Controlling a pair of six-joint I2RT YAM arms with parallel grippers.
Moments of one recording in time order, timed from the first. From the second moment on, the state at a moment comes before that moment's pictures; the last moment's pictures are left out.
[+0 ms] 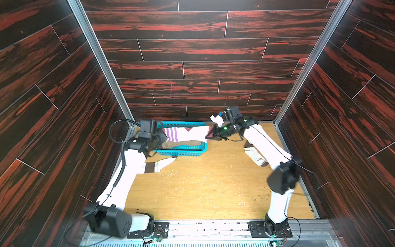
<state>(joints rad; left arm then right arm) -0.12 1.40 1.40 -0.75 -0.03 -0.78 0.50 2.02 2.05 -0.93 -0.67 0.48</state>
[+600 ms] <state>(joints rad) 0.00 1.86 1.50 -0.70 0.10 -0.59 0.47 2.62 2.61 -1.08 -0.68 0.54</state>
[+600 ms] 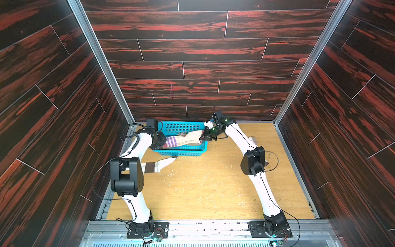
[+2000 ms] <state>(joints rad) -0.65 1.46 1.29 -0.68 -0.01 -0.60 -0.26 1.93 1.45 -0.93 -0.33 0.39</state>
